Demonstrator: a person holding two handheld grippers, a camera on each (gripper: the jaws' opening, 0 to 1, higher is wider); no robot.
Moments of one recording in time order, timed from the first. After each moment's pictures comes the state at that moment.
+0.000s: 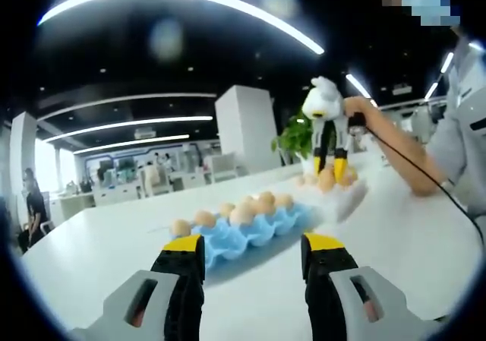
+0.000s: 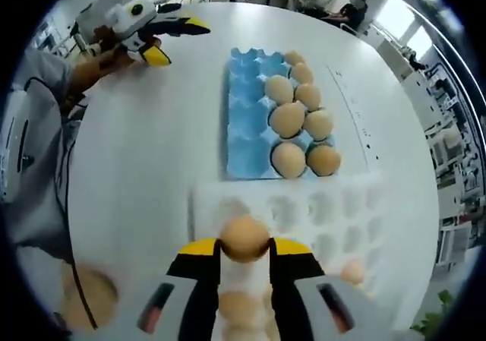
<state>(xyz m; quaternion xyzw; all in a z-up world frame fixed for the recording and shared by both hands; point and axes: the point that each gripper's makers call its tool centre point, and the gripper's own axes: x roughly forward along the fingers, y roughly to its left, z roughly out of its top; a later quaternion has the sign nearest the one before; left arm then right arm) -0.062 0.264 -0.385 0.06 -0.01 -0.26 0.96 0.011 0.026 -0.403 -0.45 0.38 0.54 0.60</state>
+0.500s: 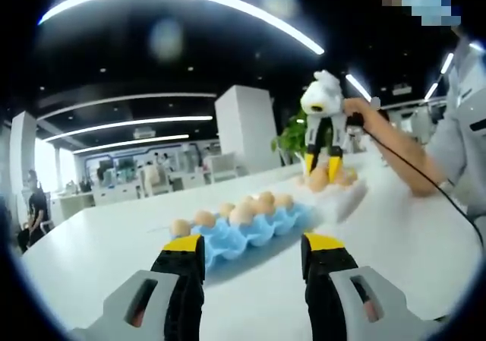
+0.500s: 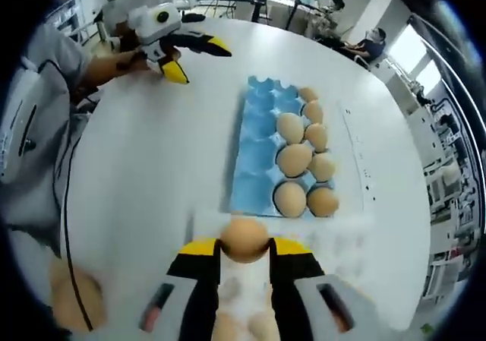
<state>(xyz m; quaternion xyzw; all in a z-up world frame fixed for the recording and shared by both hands) -0.062 0.264 -0.385 0.06 -0.01 -0.26 0.96 0.005 0.061 -0.392 -0.46 0.30 0.59 0.59</state>
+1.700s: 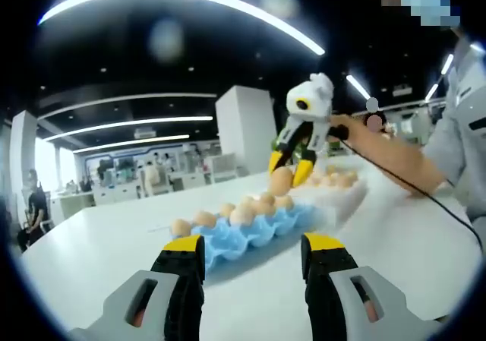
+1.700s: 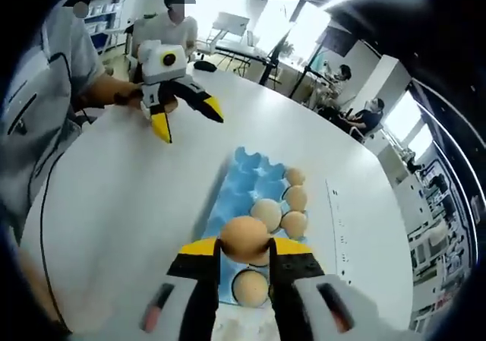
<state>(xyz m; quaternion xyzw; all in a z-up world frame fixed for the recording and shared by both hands) -0.062 0.264 -0.384 0.06 -0.01 -0.26 0.96 0.030 0.144 -0.371 -0.42 0.11 0.65 0.62</state>
